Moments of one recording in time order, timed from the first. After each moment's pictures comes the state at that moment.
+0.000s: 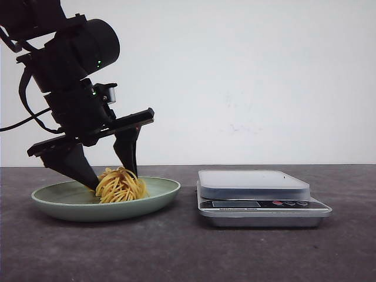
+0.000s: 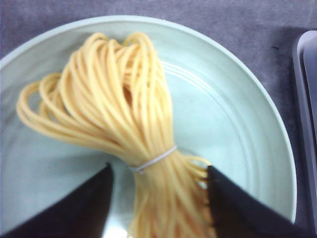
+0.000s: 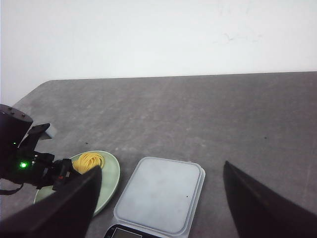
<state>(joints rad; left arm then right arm) -0.49 1.68 1.03 -0.30 0.02 -0.46 0.03 0.52 0.87 -0.59 -0.43 0.18</state>
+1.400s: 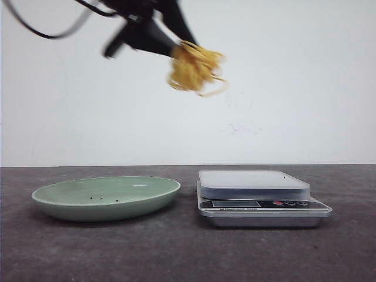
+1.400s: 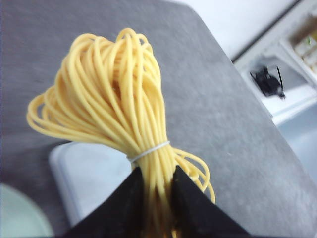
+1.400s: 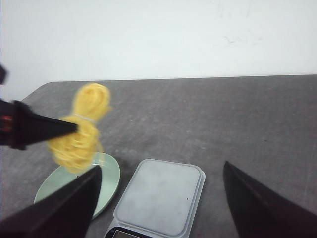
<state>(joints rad) -0.68 1.52 1.22 -0.15 0.18 -0.49 0.03 0.52 0.87 -0.59 -0.42 0.18</state>
